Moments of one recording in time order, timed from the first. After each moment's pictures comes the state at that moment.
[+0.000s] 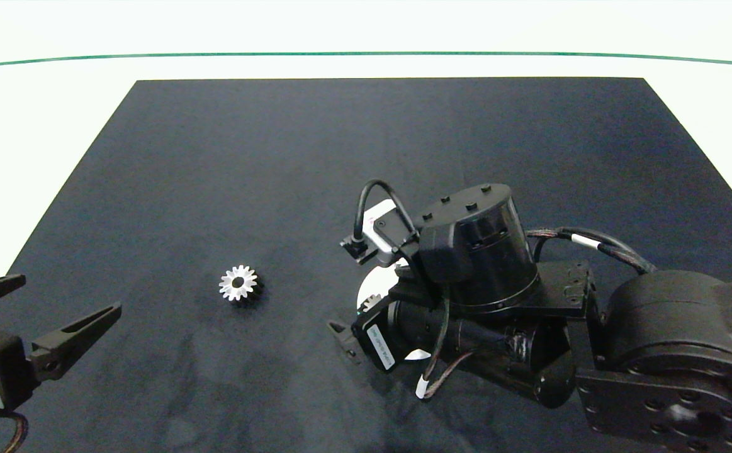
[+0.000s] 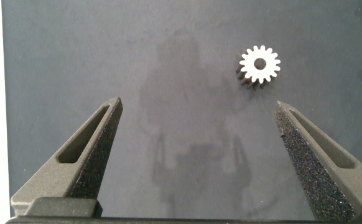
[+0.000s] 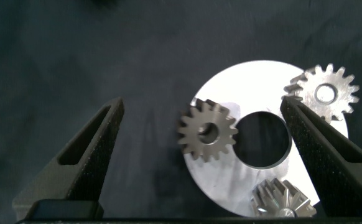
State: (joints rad) left arm -0.22 0.88 -0.57 -0.08 0.13 0.13; right arm 0.96 1.83 -1.21 -0.12 -0.29 -0.02
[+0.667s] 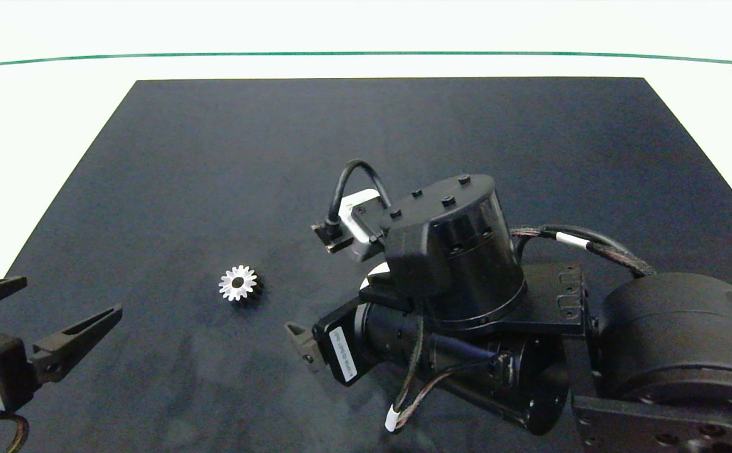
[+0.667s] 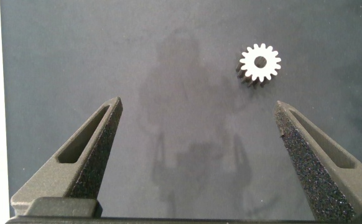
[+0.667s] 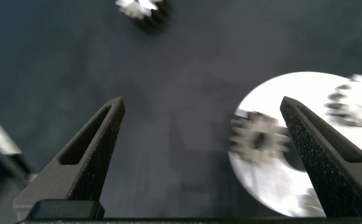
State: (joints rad) left arm -0.22 0.88 -0.56 -0.08 0.13 0.13; right arm 1.04 1.84 -1.29 -0.09 -0.29 0.14
